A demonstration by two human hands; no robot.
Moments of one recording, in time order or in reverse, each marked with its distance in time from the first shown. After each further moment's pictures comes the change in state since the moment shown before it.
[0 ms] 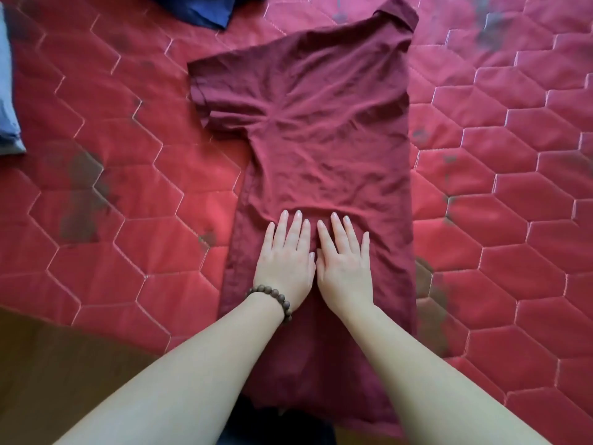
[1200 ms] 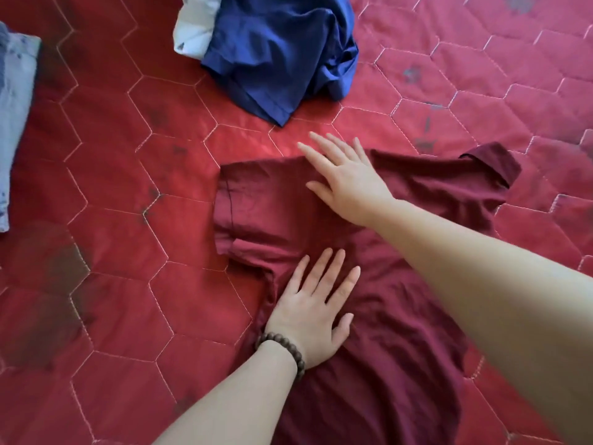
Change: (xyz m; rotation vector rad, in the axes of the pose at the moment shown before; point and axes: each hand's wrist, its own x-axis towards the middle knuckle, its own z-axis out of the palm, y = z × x) left_hand 0.190 -0.059 -0.030 -0.108 0.167 0.038; right_hand 0.414 -0.063 -0.057 -0.143 -0.184 -0.661
